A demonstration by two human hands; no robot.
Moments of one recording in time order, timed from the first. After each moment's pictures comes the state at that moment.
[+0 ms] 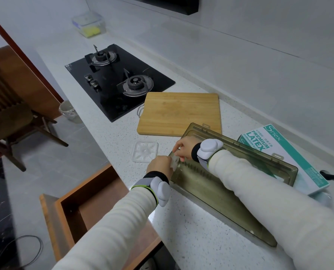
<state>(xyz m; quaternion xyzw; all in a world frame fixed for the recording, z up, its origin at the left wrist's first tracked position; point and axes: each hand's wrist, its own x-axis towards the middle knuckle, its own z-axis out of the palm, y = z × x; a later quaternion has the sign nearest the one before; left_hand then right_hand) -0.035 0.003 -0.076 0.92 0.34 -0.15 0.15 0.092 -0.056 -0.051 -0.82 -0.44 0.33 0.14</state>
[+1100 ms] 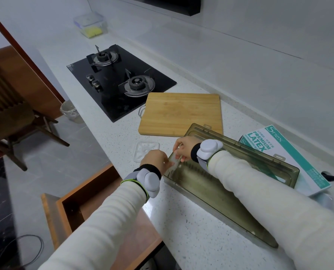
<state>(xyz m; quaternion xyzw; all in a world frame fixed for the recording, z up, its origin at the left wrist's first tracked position) -0.041 0.021 -0.046 0.92 0.33 -0.13 0.18 0.085 -0.050 -0.051 -0.82 -0.35 0.39 0.24</state>
